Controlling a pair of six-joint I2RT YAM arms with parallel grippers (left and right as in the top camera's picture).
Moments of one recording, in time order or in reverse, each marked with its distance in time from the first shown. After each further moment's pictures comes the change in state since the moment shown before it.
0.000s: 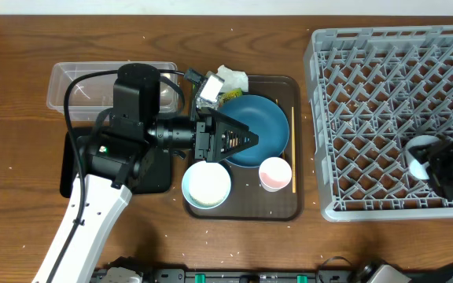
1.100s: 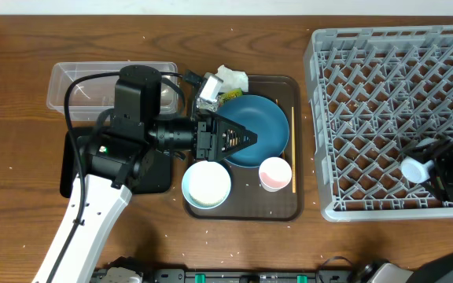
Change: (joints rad) left arm 0.000 0.000 0.000 -0.050 -0.061 0.000; right arm -0.042 0.076 0.099 -0.195 -0.103 -0.069
